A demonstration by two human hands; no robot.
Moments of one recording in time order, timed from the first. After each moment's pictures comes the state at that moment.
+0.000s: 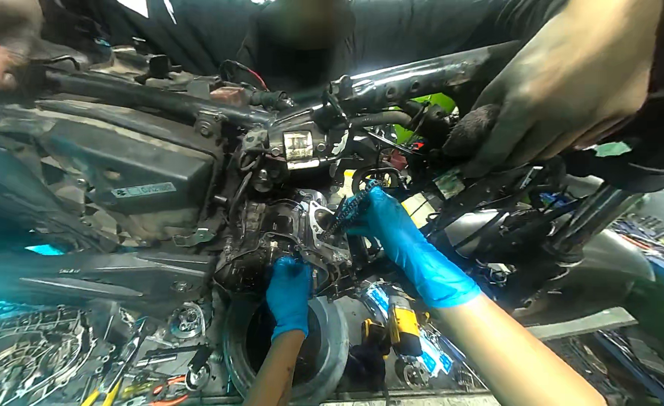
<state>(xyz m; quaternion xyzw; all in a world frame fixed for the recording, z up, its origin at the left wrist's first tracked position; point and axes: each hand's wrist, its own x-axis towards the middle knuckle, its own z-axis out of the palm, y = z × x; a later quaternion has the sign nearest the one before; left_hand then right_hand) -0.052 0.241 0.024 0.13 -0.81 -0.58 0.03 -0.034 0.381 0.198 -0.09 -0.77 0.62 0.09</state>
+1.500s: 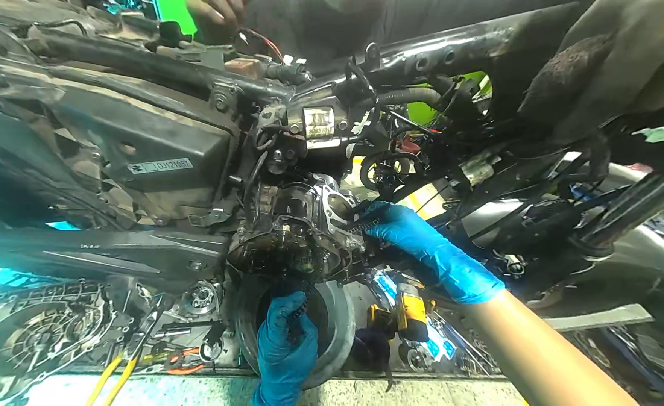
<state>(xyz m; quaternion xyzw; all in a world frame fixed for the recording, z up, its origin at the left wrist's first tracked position) 0.040 0.190 -0.010 -0.16 -0.64 -0.65 0.38 -0.055 0.432 0.160 -0.01 -0.94 0.35 -0.03</state>
